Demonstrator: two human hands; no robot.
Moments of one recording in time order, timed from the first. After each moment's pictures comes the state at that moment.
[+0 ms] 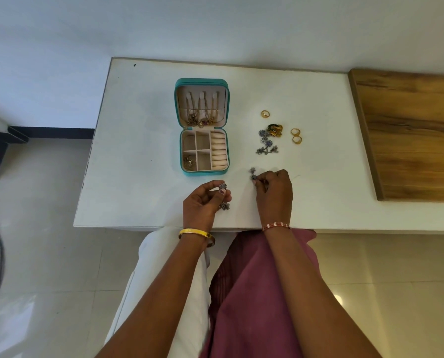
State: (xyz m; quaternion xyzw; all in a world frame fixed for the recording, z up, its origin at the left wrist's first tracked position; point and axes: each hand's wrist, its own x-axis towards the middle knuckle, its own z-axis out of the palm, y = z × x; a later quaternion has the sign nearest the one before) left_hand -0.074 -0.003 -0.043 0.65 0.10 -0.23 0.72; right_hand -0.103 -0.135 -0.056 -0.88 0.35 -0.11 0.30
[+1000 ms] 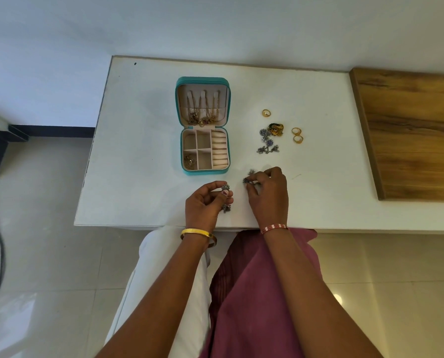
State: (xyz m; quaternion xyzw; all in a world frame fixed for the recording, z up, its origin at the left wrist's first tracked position) left_hand -0.075 -0.005 -0.039 0.69 0.08 -0.24 0.68; right_hand -0.103 -0.125 -0.055 -0.91 0.29 -0.11 0.27
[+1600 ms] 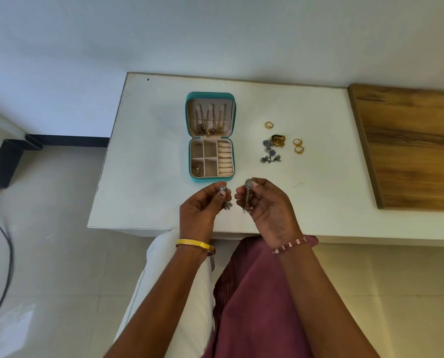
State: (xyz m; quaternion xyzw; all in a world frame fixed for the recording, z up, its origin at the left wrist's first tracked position) left_hand -0.083 0.009 0.004 0.64 0.10 -0.18 0.74; right_hand -0.118 -0.107 0.014 -0.40 0.30 -0.05 0.87
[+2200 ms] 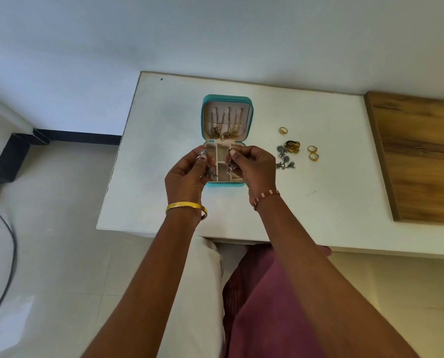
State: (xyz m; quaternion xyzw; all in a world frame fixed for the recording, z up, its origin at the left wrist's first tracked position) left_hand -0.015 0.021 0.018 0.55 0.17 -0.13 0.81; right_hand -0.020 -0.087 0.005 -0.65 0.37 -0.10 0.65
